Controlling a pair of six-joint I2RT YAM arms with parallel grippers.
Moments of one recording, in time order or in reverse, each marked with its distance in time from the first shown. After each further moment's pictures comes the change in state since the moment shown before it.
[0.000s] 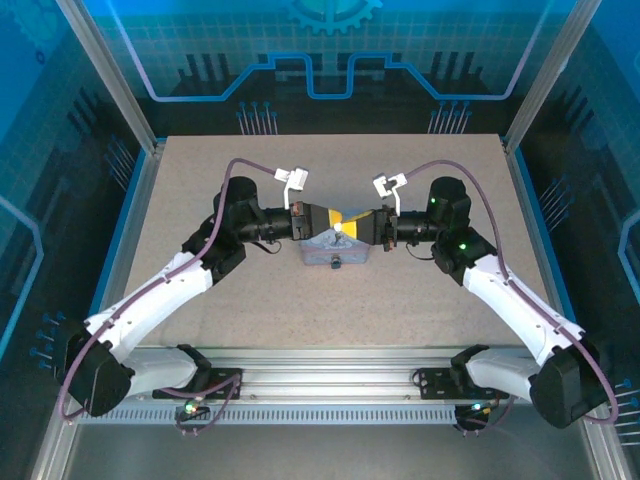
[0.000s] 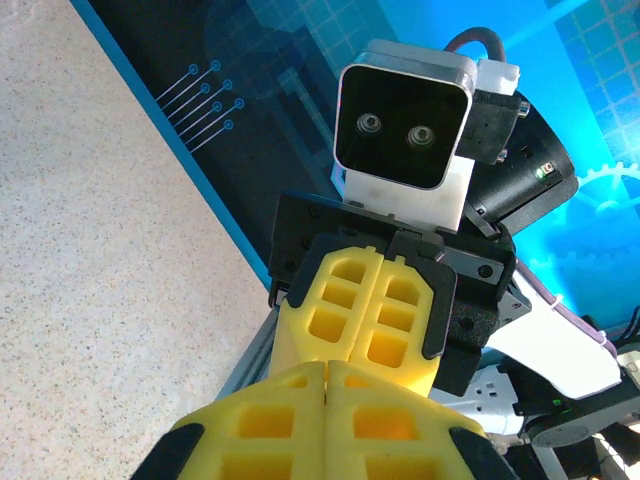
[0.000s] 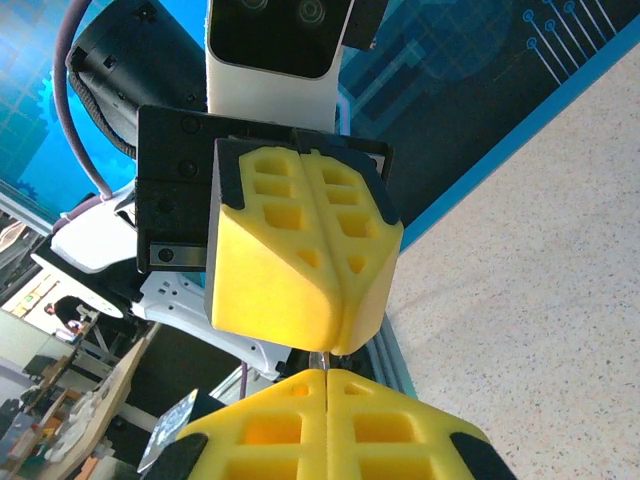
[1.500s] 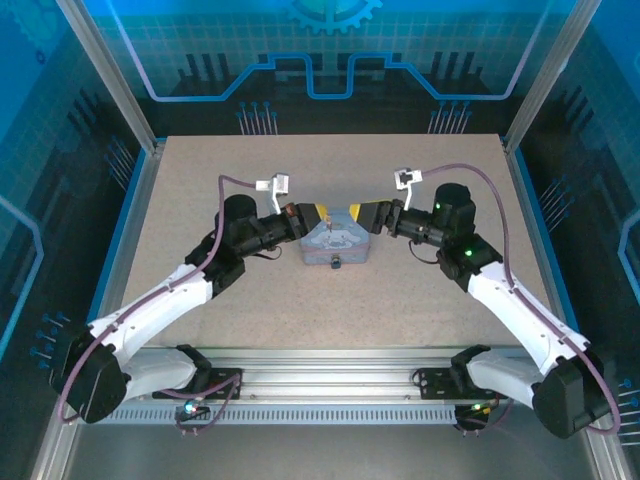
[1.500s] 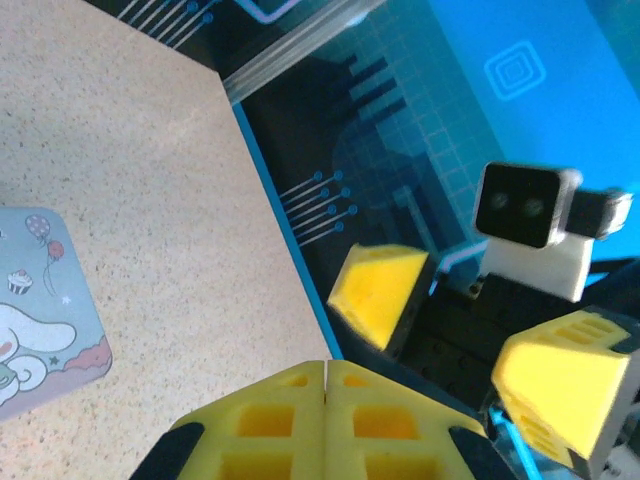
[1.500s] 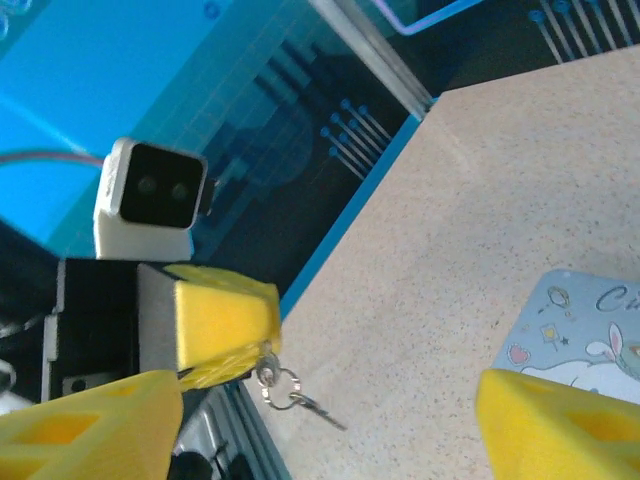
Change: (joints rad) left arm 0.000 -0.044 -0.173 0.126 -0.369 -0.074; right arm -0.027 -0.061 -0.067 -0.037 0.433 0.019
